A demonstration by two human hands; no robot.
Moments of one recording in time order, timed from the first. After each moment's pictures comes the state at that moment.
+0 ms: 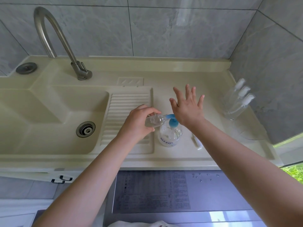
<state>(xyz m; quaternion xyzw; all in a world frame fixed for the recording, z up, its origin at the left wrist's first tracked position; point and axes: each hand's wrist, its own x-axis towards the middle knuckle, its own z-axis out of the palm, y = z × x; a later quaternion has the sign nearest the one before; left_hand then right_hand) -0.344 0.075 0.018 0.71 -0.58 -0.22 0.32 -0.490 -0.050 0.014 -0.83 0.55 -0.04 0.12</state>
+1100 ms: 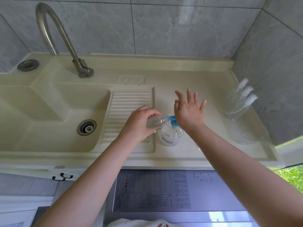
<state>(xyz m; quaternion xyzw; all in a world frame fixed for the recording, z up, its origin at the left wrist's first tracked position) -0.343 0.077 0.009 0.71 -0.58 -0.23 0.33 -0.489 -0.039 0.002 -0.81 0.57 -0.06 0.11</state>
